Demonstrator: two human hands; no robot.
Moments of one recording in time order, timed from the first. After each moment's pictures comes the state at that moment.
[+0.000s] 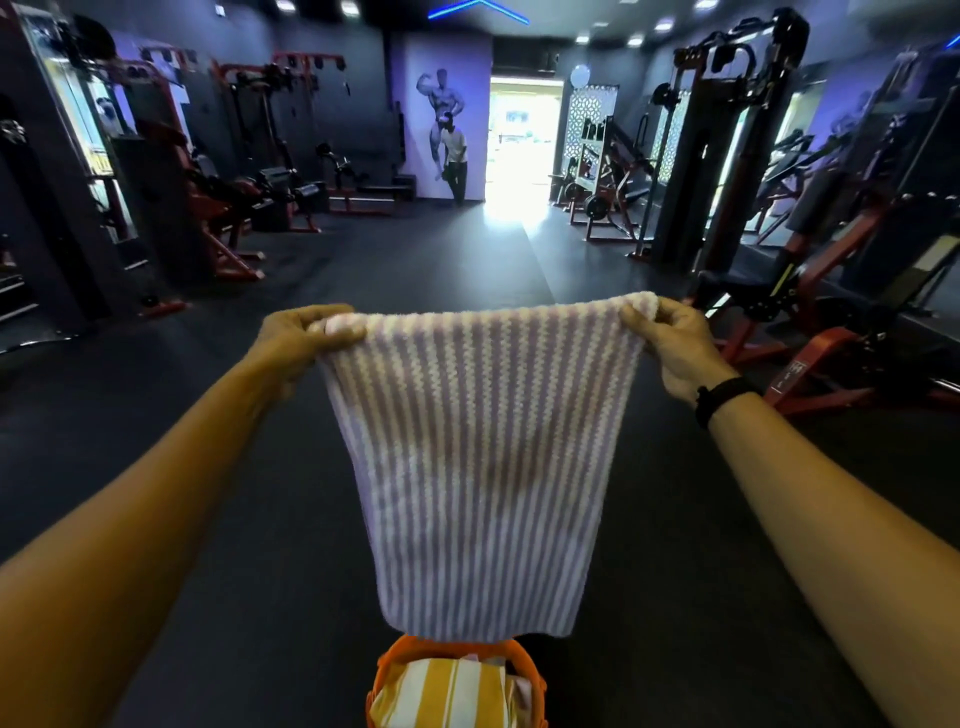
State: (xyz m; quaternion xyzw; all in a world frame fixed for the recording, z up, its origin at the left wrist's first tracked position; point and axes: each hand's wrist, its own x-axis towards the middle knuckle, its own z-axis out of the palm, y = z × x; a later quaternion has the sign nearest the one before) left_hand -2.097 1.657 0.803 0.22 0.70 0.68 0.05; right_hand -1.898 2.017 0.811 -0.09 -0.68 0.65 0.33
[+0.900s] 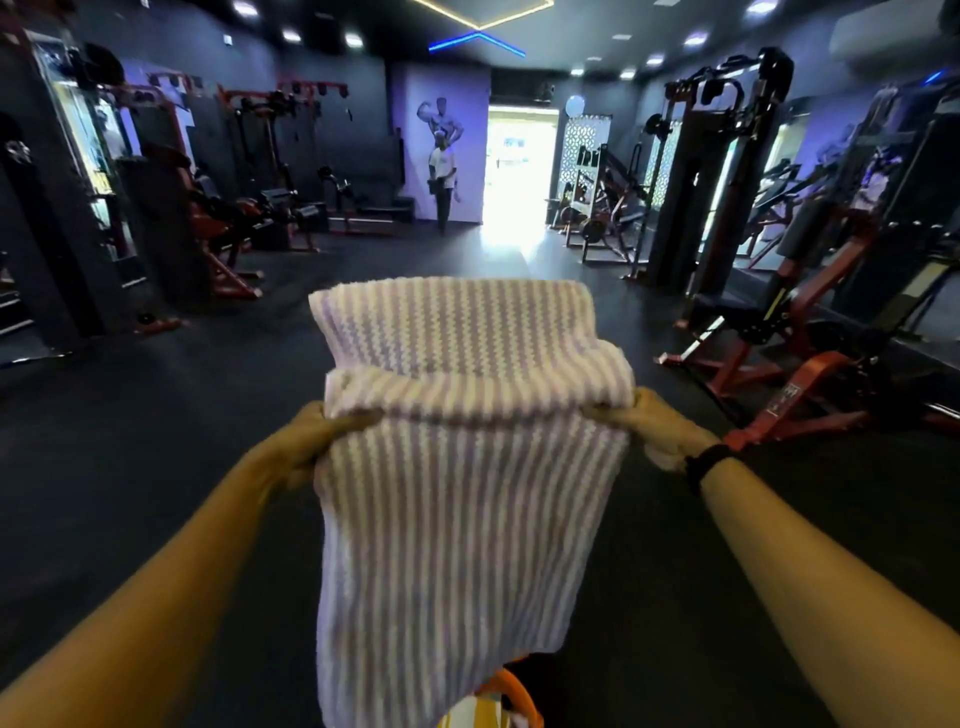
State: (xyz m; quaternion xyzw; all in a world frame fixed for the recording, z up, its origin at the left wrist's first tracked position) left_hand -2.068 1.659 0.760 0.17 0.71 0.62 0.29; right_hand -1.892 2.013 0.768 -0.10 -0.75 0.65 0.09
